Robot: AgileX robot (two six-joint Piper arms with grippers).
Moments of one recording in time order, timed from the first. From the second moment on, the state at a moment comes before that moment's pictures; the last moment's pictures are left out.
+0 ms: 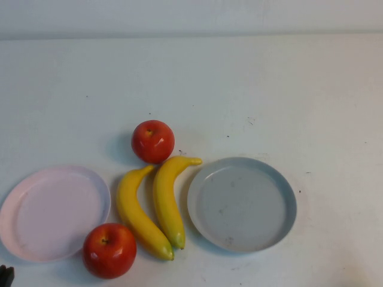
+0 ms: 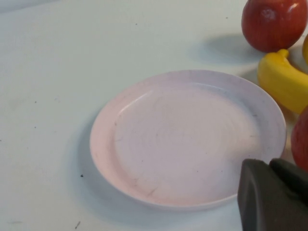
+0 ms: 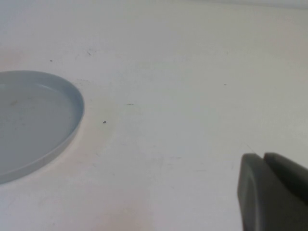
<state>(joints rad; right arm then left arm) 0.09 -0.01 0.02 0.17 0.35 -0.18 -0.16 -0.01 0.03 -0.09 0.38 0.25</state>
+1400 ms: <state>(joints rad) 0.09 -0.01 0.02 0.17 0.35 -0.18 -0.16 0.18 -0.22 -0.82 0.48 0.14</state>
